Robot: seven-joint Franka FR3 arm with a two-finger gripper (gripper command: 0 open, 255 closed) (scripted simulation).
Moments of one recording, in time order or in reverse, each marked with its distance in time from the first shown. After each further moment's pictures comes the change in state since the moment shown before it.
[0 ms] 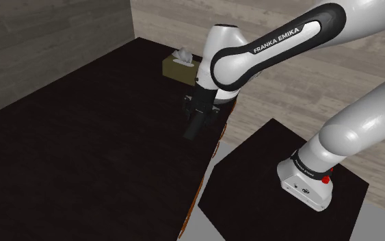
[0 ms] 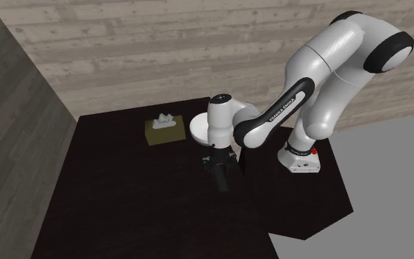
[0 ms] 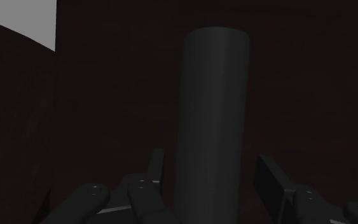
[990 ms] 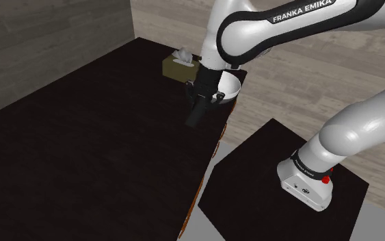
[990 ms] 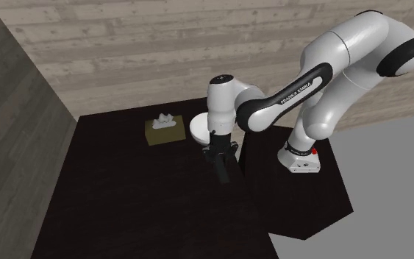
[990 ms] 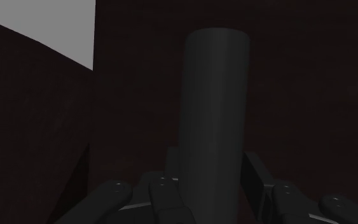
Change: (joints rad) arm 0.004 -0.137 -0.049 0.084 0.011 -0.217 0.010
